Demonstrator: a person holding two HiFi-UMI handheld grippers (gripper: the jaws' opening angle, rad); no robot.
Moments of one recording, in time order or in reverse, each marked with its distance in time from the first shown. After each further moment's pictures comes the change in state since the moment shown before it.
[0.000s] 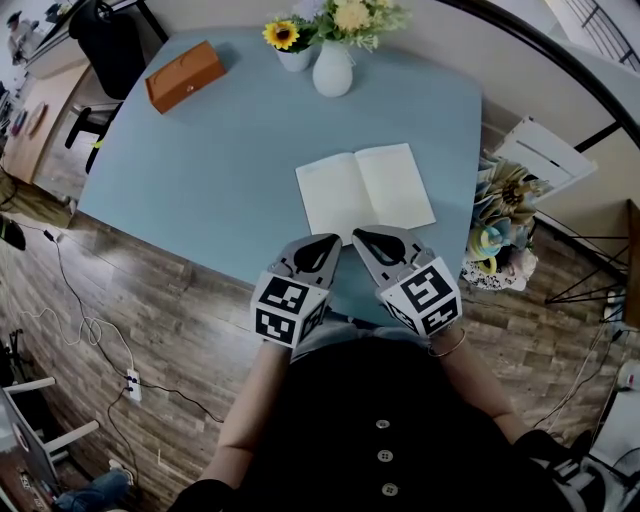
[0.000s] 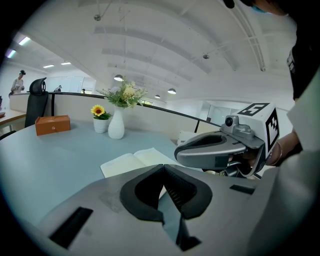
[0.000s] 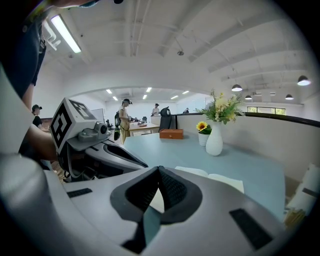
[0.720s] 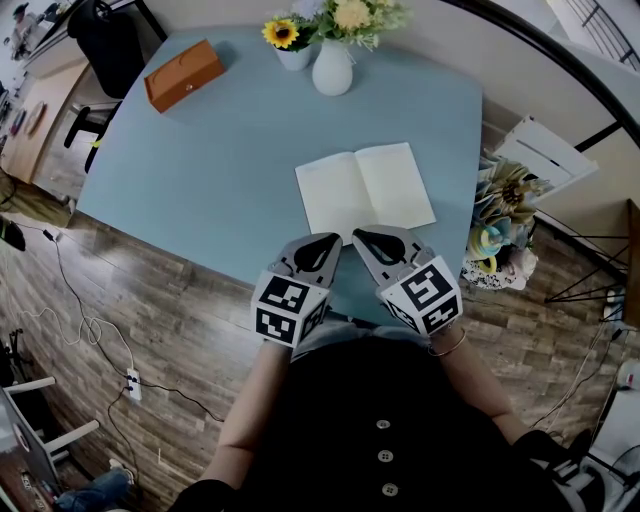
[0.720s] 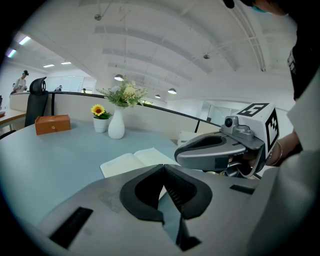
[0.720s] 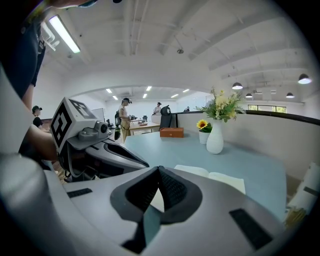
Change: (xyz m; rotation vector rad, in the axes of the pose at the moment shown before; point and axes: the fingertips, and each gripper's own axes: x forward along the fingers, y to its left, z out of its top) left arm 0.002 0.002 0.000 -0.005 0.001 -0.001; right arm 0.003 -0.001 -0.003 0.006 0.016 0.010
